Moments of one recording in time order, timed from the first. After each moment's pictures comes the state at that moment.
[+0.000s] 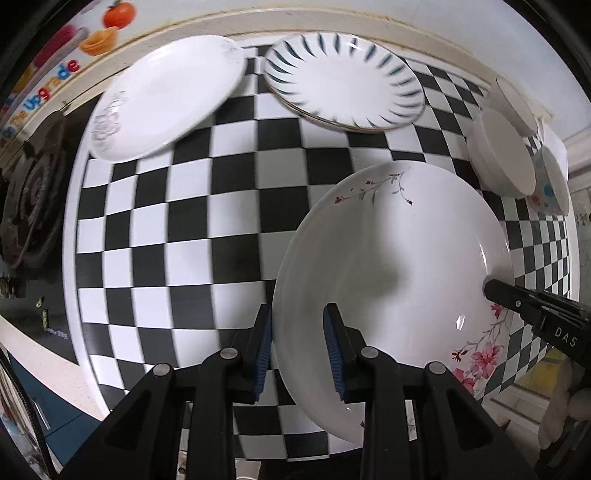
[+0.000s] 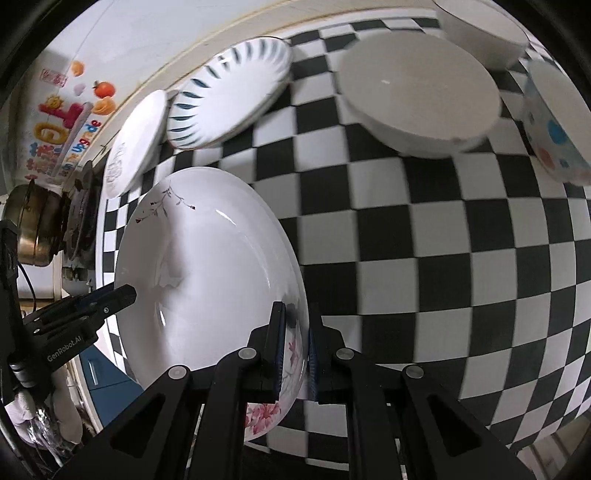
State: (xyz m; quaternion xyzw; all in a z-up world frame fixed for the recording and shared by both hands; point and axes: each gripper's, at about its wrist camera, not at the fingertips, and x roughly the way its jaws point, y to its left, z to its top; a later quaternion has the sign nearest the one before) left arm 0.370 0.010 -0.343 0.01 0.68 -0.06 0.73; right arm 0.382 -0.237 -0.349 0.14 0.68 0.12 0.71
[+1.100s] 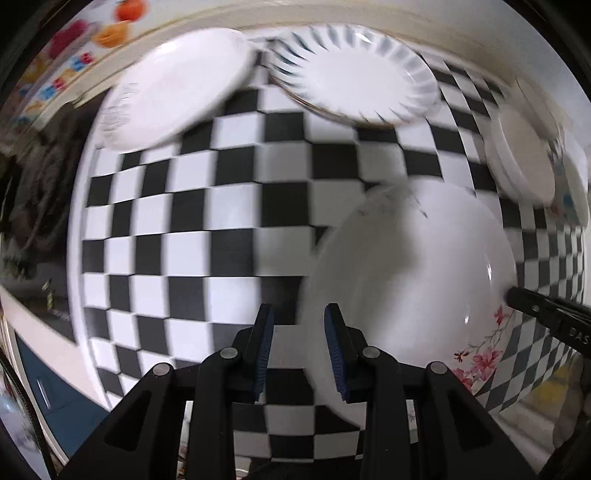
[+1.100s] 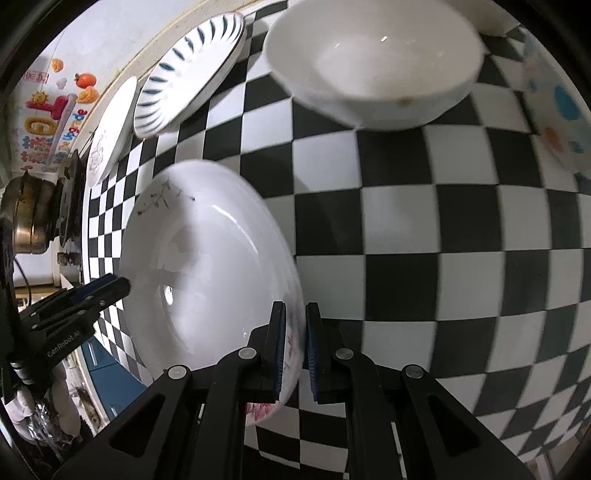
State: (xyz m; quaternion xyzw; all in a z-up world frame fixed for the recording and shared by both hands) left arm 0.368 0.005 -0.338 0.00 0.68 0.00 0.73; right arm 0.392 -0.268 -0.376 0.13 0.71 0.13 0.68
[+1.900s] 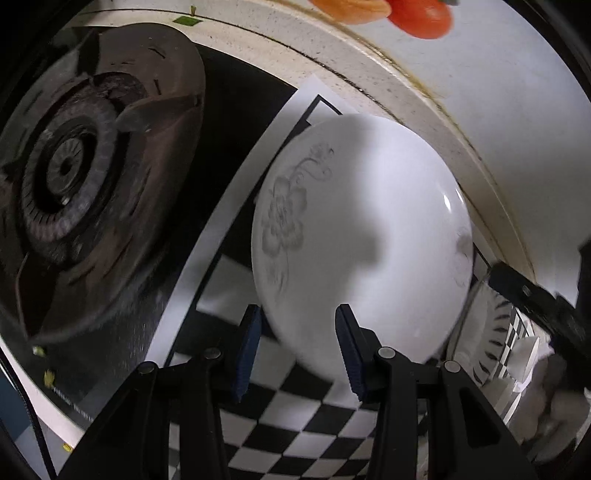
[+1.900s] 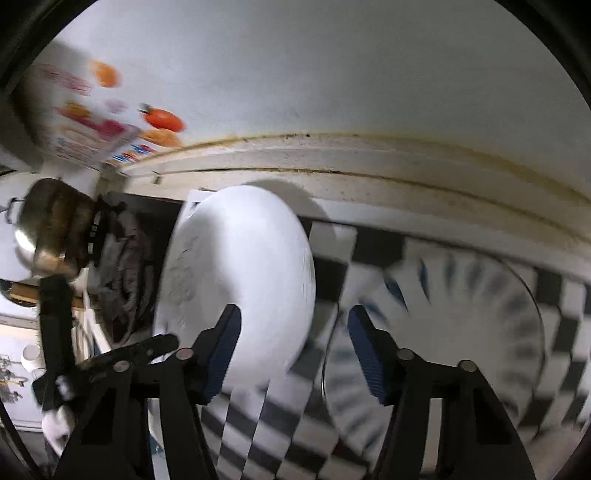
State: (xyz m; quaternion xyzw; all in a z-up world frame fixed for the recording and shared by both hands) left arm 0.525 0.248 -0.375 -0.27 0.66 0.08 0.70; right arm 0.655 -0.005 -0.346 0.06 0.66 0.25 0.70
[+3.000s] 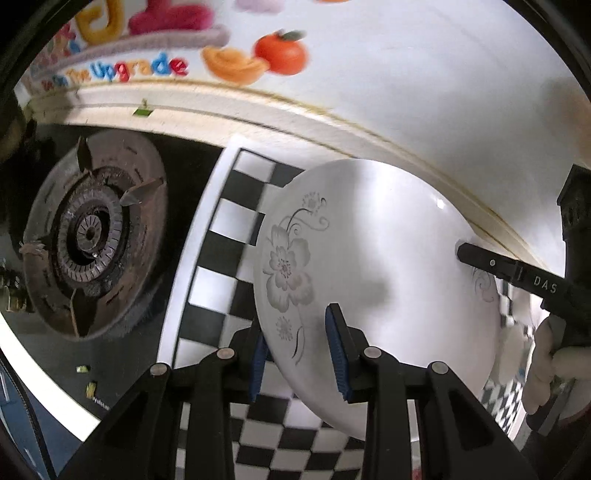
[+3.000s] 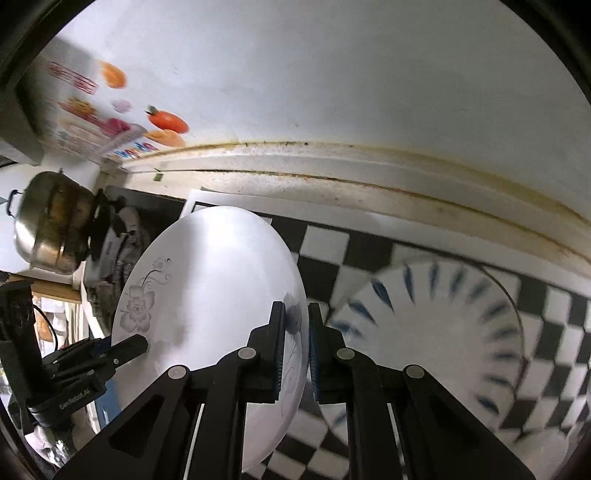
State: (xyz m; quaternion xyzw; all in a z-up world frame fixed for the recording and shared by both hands) left arm 0.487 0.200 -0.273 -0.15 0.61 0.02 0.78; right arm 0.636 -0.031 -0.314 0.06 0.65 0.26 0.72
